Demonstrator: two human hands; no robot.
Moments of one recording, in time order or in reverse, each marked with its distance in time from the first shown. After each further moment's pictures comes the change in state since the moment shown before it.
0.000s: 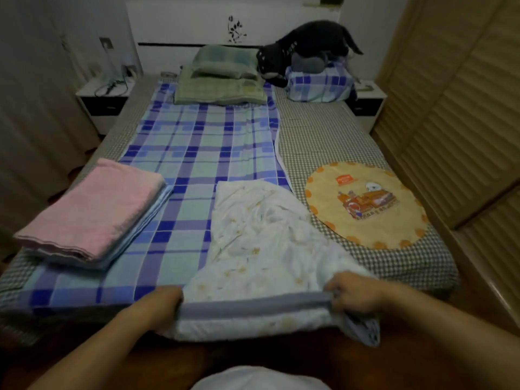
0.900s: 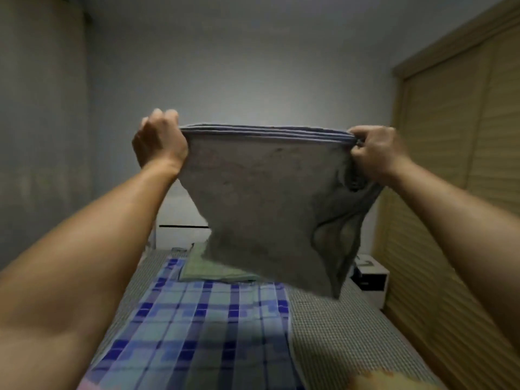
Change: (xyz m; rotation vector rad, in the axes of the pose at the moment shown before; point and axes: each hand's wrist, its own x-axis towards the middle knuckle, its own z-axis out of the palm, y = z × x) left_hand -0.071 -0.044 -0.674 -0.297 1.963 -0.110; right_hand -0.075 -0.258 -0.592 -0.270 1.772 -0.217
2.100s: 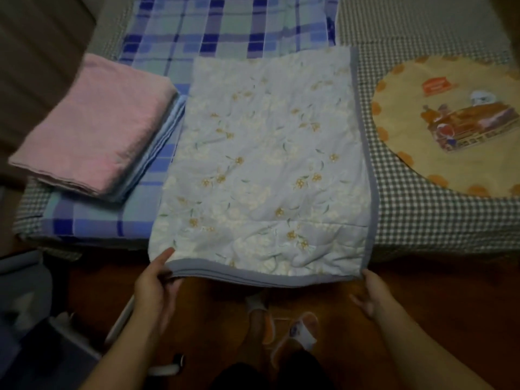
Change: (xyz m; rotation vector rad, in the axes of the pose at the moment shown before) left_hand -0.744 -0.189 -0.168 -0.353 -0.594 -1.850; right_hand -0.879 0.057 0.102 0.419 -0.772 2.262
